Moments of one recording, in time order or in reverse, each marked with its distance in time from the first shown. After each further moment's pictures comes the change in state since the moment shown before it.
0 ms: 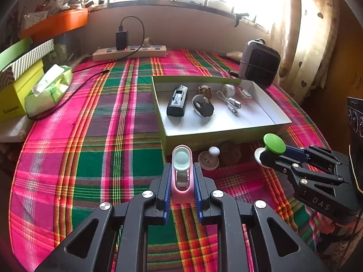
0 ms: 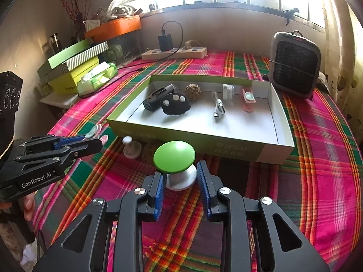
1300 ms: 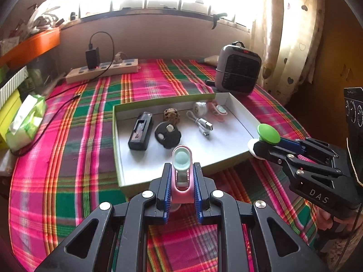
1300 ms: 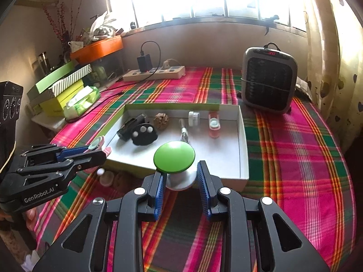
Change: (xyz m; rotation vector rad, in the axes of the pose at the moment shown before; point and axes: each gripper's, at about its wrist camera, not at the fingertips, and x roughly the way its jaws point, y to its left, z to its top) left arm 0.015 -0.044 0.043 0.090 -0.018 -0.063; right arm -0.016 -0.039 0.028 0.051 -0.078 -0.058
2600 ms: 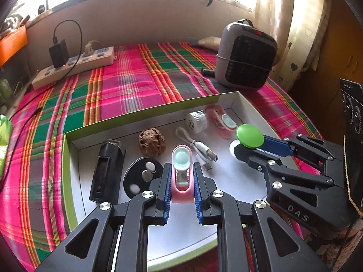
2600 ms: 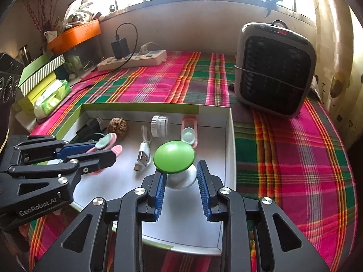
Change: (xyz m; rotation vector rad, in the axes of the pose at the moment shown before) left arm 0.089 -0.010 0.052 0.039 0.133 -0.036; right arm 0.074 -0.040 0.031 -0.012 0.105 -0.046
